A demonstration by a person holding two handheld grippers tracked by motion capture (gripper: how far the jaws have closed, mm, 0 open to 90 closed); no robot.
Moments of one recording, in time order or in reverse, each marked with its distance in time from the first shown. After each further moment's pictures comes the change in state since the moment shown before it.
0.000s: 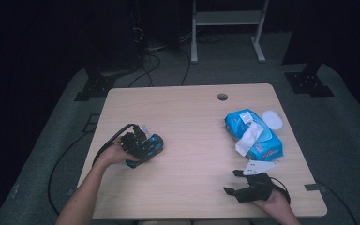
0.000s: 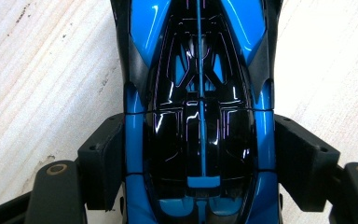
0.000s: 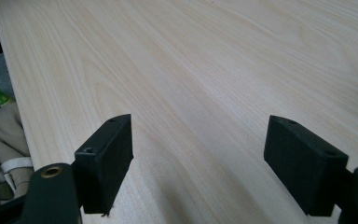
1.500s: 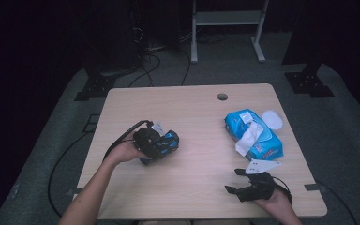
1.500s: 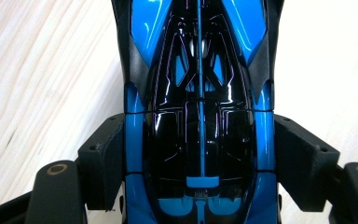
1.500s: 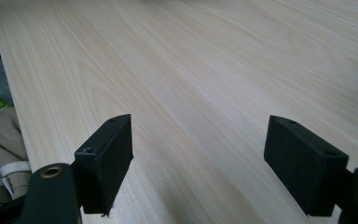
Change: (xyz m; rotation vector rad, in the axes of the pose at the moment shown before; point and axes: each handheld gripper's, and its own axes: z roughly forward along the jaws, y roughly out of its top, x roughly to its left) left arm -0.046 0.048 -0.022 -0.115 -0.021 0.158; right arm -0.003 0.000 -0.005 -0.017 -0.011 0.007
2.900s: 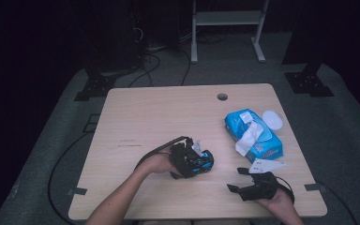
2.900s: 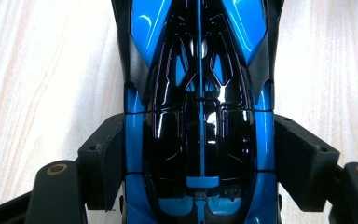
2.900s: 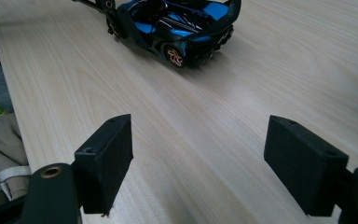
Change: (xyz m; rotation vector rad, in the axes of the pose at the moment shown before) left arm -0.074 0.060 0.058 0.049 -0.115 0.233; right arm -0.003 -0.001 -0.007 -0.025 -0.013 0.009
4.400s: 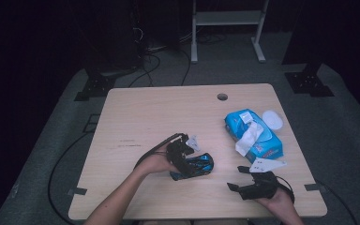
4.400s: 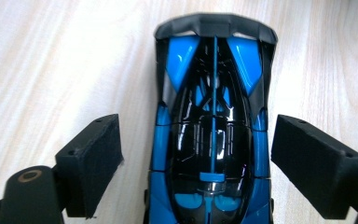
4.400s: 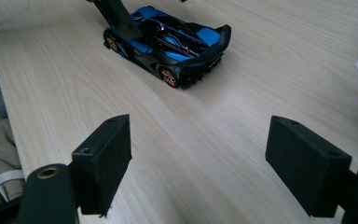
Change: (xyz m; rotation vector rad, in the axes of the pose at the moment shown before) left arm 0.005 -0.007 -0.015 -0.135 0.029 -0.078; right arm -0.001 0.001 -0.001 -0.019 -0.016 0.004
